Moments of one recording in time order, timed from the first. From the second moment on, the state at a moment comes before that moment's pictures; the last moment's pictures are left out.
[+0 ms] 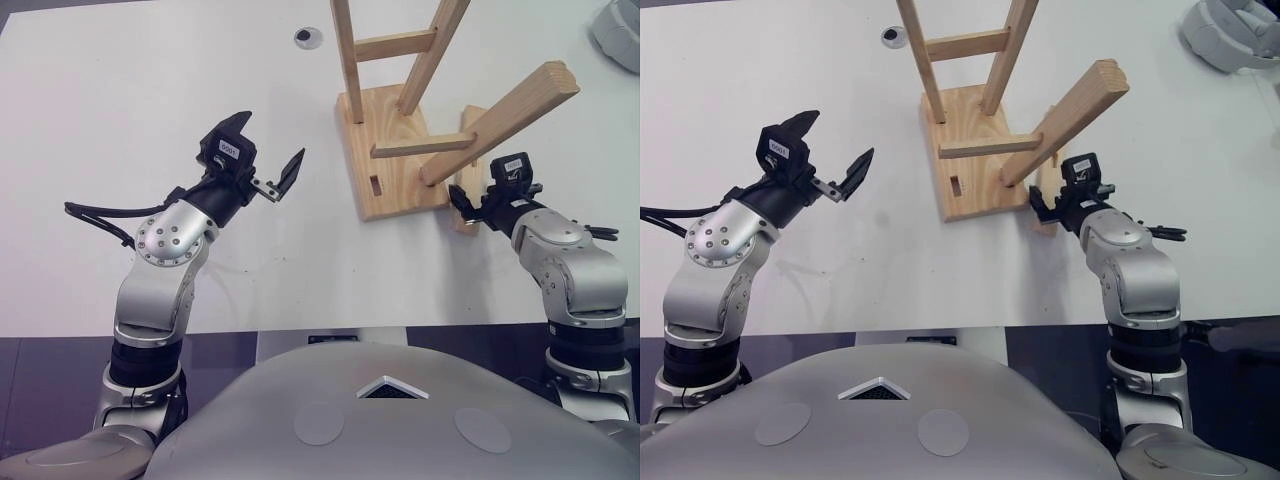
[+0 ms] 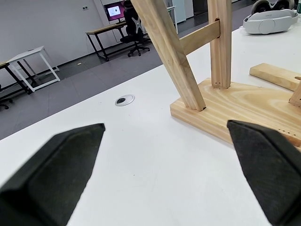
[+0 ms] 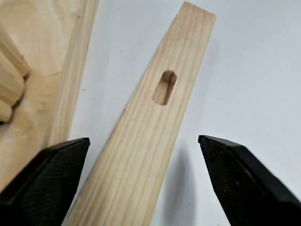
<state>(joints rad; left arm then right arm) 0.13 0.39 -0.09 -0.61 -0.15 0.49 -0.37 0.08 -0.48 0.01 -0.41 0.23 0.99 0.17</state>
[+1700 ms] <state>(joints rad) -0.58 0.44 0.32 -0.48 -1.53 0.80 -0.08 -0.52 -0.60 -0.43 -0.65 1.18 0.78 0.21</state>
